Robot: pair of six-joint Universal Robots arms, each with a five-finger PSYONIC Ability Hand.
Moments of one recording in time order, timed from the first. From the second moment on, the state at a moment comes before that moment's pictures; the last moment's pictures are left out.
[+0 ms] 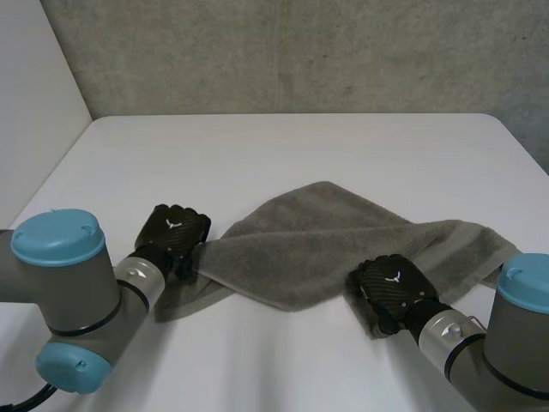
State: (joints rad) left arm 4.30 -2.03 -1.76 3.50 -1.50 3.50; right arm 1.93 -1.22 2.01 -0.34 1.28 2.73; left_hand 0.78 0.78 0.78 0.78 0.78; right_hand 0.70 0.69 0.70 0.70 0.53
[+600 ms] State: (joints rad) left arm 4.30 -2.03 -1.76 3.50 -1.50 3.50; right arm 1.88 -1.34 2.00 -0.33 1.28 2.79; left_hand 0.75 0.75 0.75 0.75 0.75; right_hand 1.31 1.30 1.32 1.34 1.16
